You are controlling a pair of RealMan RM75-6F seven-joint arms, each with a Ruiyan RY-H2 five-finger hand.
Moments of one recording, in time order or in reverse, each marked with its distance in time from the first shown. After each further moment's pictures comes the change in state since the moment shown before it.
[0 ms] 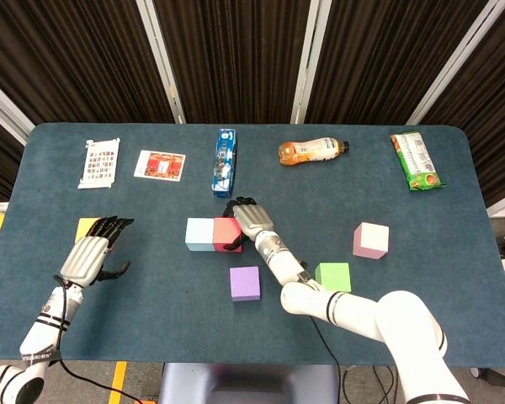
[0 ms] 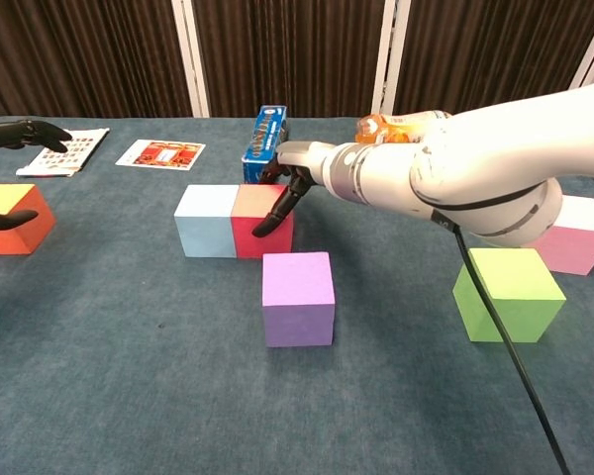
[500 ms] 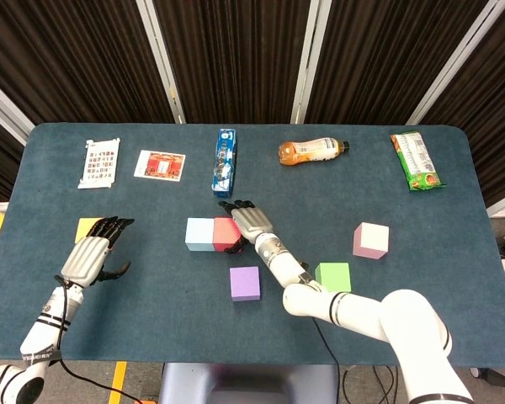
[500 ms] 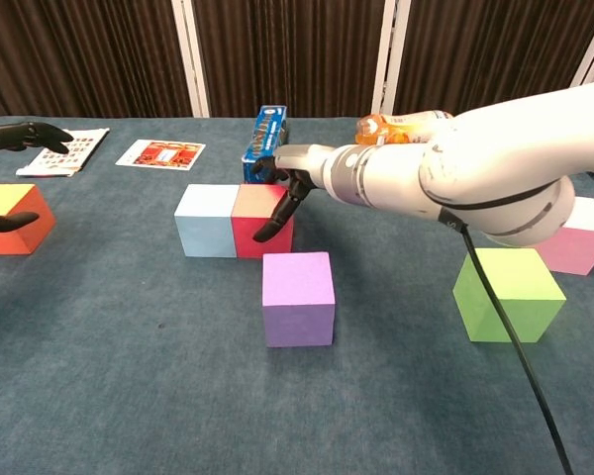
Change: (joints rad) left arm -0.002 -0.003 0.000 0.008 0.006 -0.004 -0.003; right arm -0.013 0.033 -0.011 -0.058 -0.014 -0.004 -0.002
